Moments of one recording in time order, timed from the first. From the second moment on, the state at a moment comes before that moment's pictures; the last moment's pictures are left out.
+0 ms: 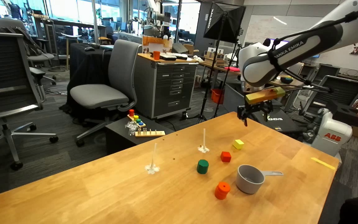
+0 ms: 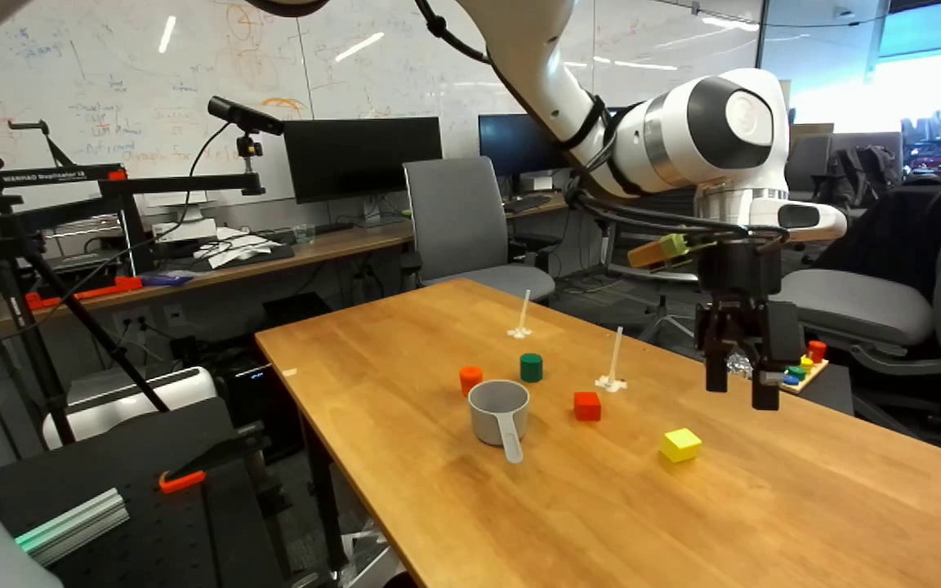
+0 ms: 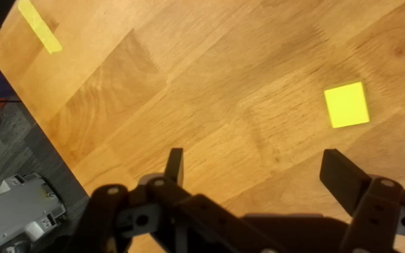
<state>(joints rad) 0.00 0.89 -0.22 -1.36 -0.17 1.99 0.57</state>
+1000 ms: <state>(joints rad) 0.00 0.94 -0.17 -1.38 -0.10 2.10 0.46</state>
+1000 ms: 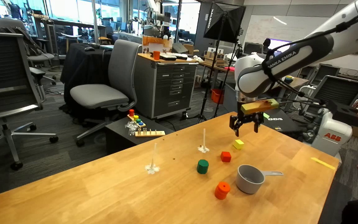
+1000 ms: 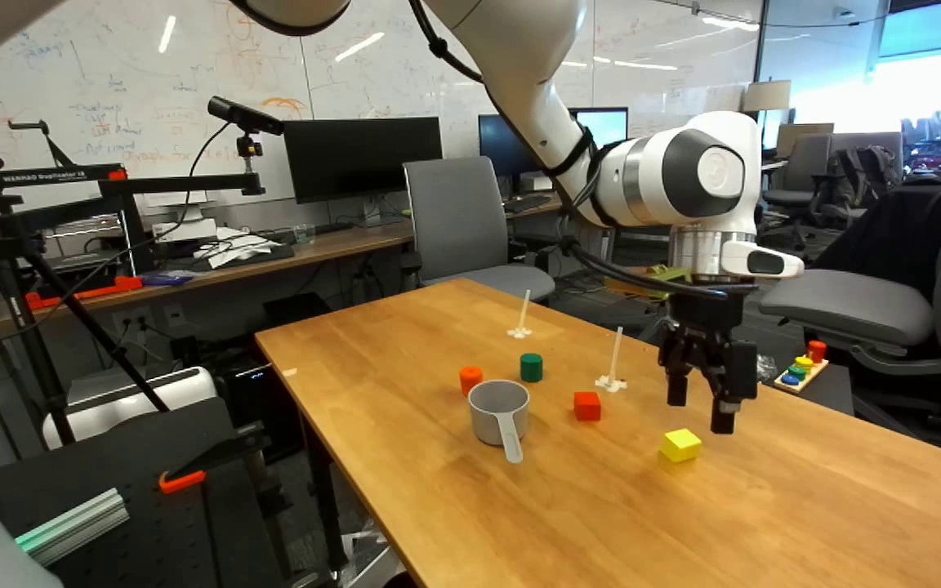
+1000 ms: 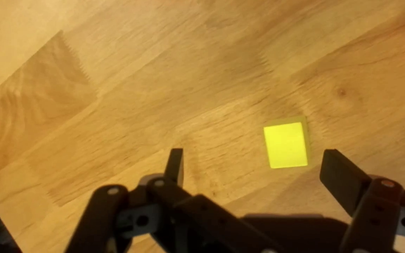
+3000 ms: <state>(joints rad) 0.08 1.01 -0.20 -1.37 -0.13 2.21 0.46</state>
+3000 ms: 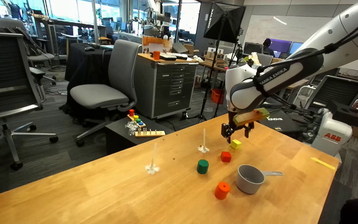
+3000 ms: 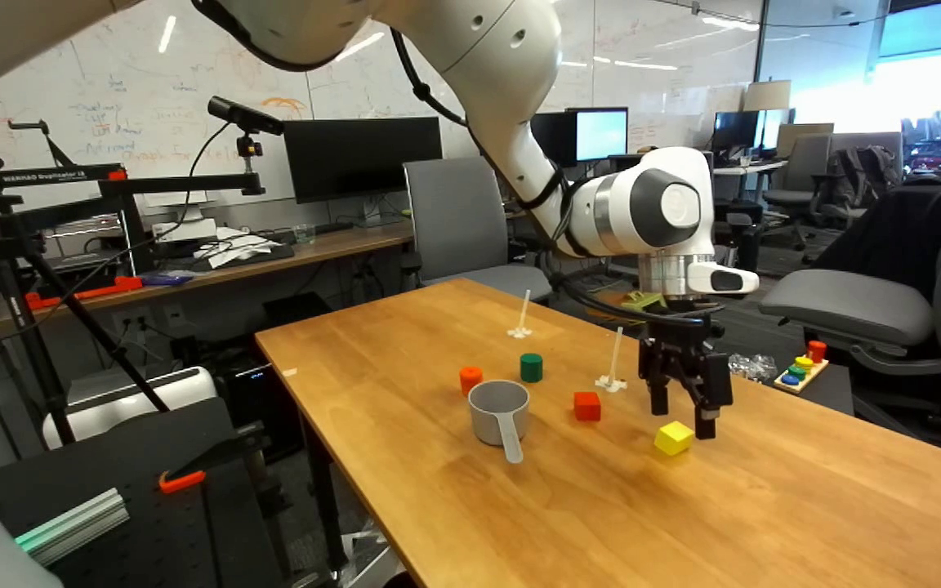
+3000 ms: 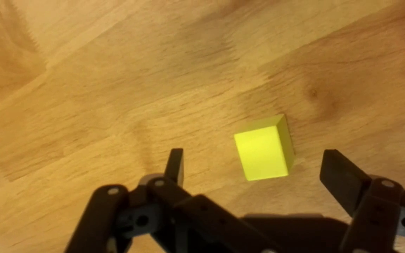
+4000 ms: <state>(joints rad) 0.07 1.05 -0.20 -1.35 -0.14 2.21 0.38</state>
